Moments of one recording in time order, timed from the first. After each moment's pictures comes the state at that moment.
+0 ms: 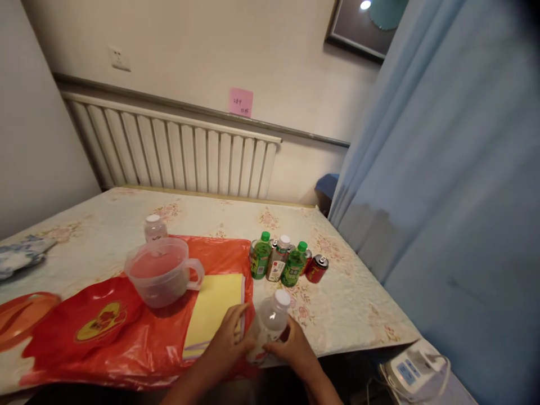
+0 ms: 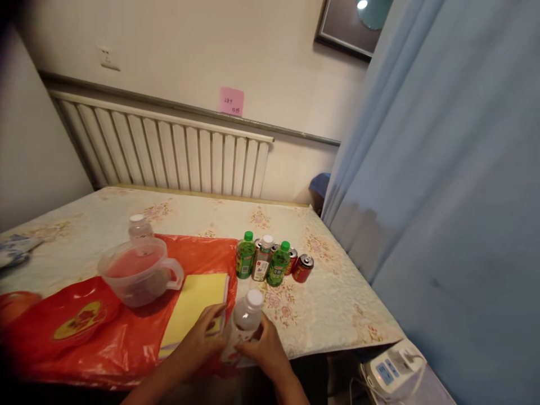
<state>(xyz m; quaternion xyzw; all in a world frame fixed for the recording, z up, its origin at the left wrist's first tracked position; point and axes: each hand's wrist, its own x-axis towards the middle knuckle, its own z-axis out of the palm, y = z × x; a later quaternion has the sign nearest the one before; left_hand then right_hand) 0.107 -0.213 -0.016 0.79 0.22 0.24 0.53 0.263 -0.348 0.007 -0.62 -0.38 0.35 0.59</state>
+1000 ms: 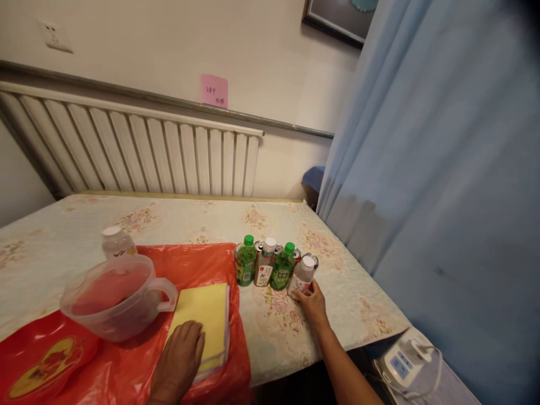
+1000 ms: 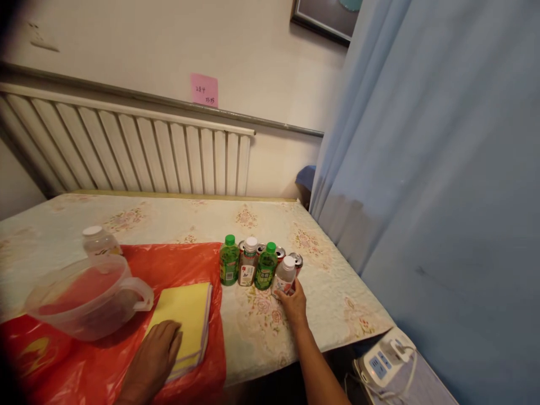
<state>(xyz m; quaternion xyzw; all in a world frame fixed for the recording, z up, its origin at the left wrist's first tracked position) 0.087 -0.142 -0.089 0.92 0.29 0.26 0.05 0.434 -0.325 -0.061 -0.79 -0.23 -0.01 0.58</state>
